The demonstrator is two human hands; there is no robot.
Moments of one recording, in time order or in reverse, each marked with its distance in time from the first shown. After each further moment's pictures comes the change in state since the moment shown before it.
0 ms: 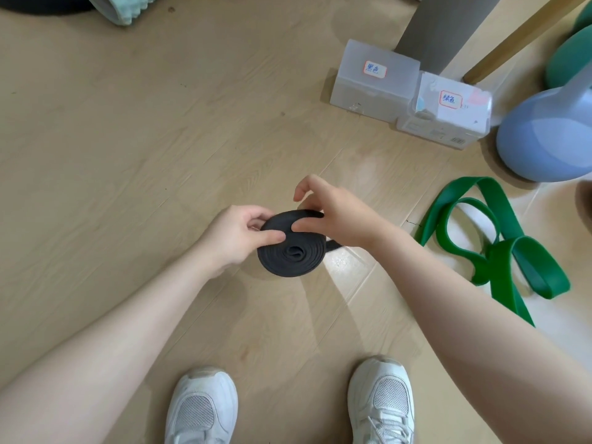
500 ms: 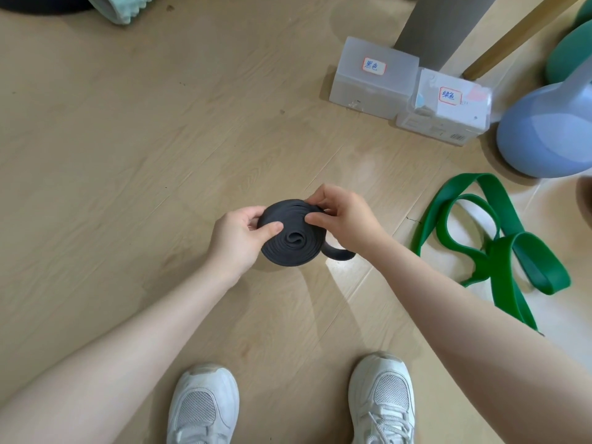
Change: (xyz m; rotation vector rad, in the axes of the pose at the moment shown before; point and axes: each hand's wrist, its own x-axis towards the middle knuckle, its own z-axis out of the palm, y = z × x) left_hand -0.001 -0.012 0.022 -0.107 0.260 0.002; right_hand -0.006 0.025 0.021 0.272 0.256 0.162
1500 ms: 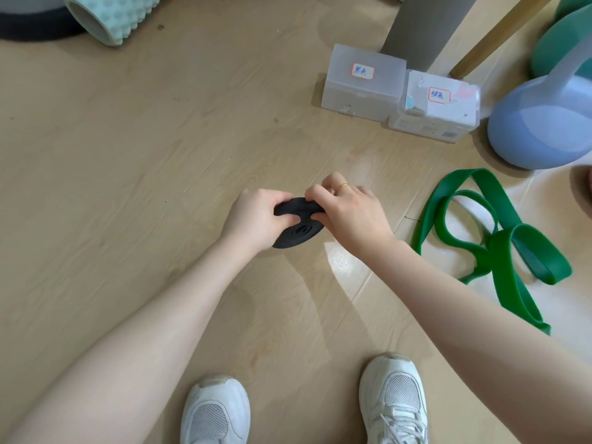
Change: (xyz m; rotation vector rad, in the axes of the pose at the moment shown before) left_hand 0.020 0.045 0.001 0.495 -0.137 0.244; right_hand -0.003 -0.005 -0.004 -0.819 0.244 -0.387
